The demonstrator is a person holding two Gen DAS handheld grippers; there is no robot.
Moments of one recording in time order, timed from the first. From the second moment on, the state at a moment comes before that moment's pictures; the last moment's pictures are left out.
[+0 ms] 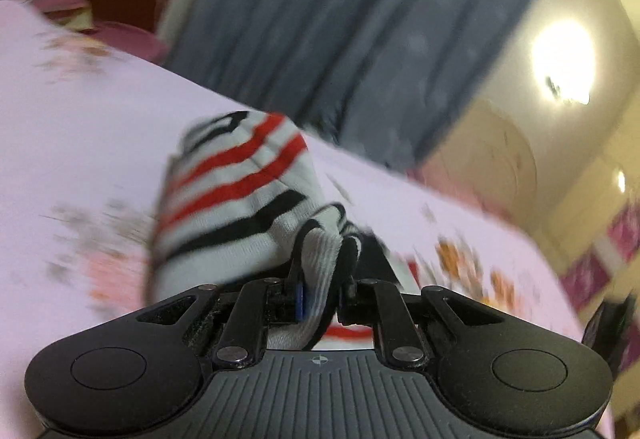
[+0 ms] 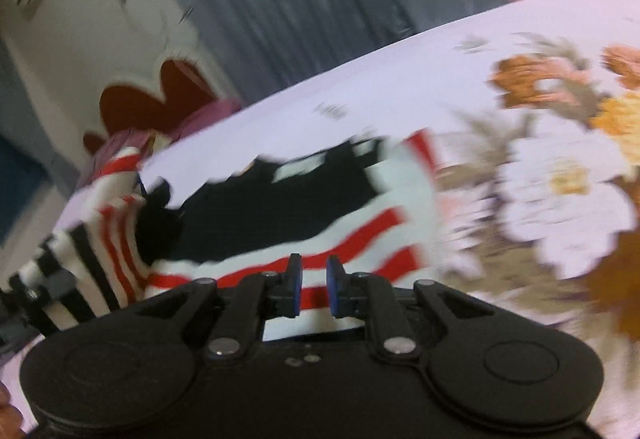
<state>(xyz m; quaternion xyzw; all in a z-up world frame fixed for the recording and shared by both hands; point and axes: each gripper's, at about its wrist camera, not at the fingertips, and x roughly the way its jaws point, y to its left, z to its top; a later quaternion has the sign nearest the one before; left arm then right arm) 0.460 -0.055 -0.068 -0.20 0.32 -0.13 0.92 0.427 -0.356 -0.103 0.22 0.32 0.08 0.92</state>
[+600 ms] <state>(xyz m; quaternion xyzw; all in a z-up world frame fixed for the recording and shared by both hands) 0.427 -0.070 -0.046 -0.13 0.33 -0.13 0.93 0.427 -0.401 -0.103 0.30 0.34 0.18 0.88</state>
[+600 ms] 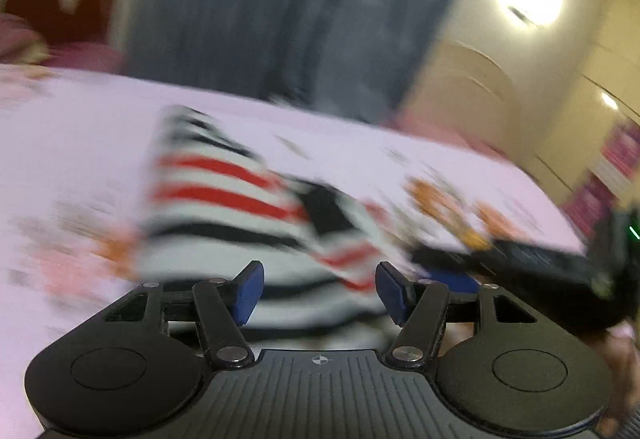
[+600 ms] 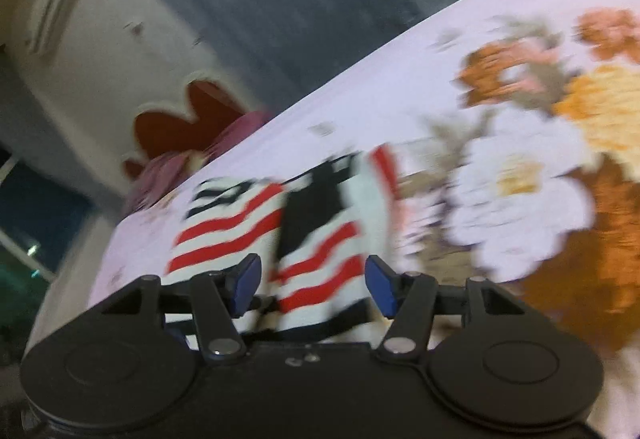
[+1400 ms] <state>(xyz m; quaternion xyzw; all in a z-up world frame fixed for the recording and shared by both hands) 0.487 -0.016 -0.100 -0.14 0.37 -0.11 0.91 0.444 -0.274 -0.078 0.11 0.35 0.19 0.91</state>
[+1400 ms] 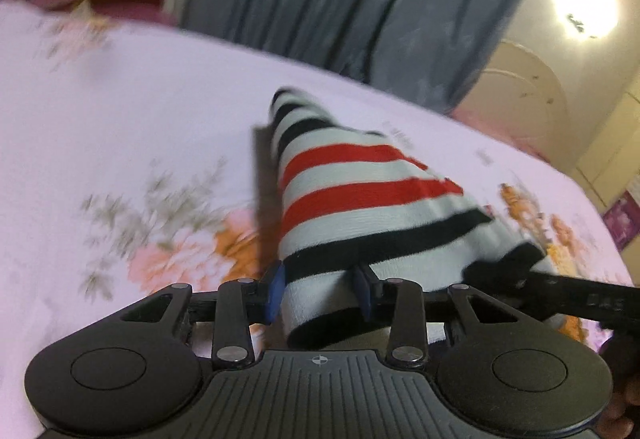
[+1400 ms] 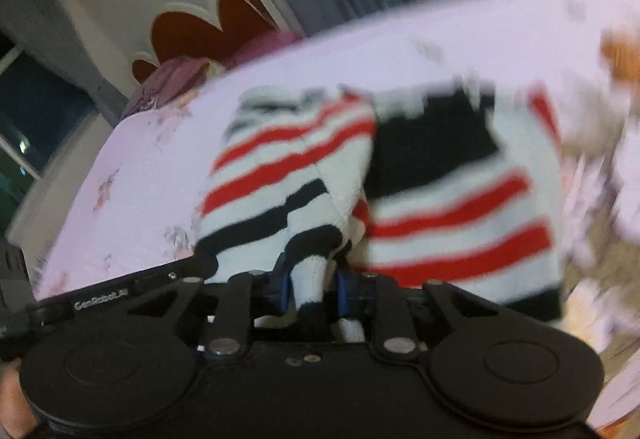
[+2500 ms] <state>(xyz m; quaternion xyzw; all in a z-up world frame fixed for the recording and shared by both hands) 0.574 -0.103 -0.107 -0.01 0.37 -0.22 0.90 0.471 -0.383 -0.104 0.18 0.25 0.10 0.95</state>
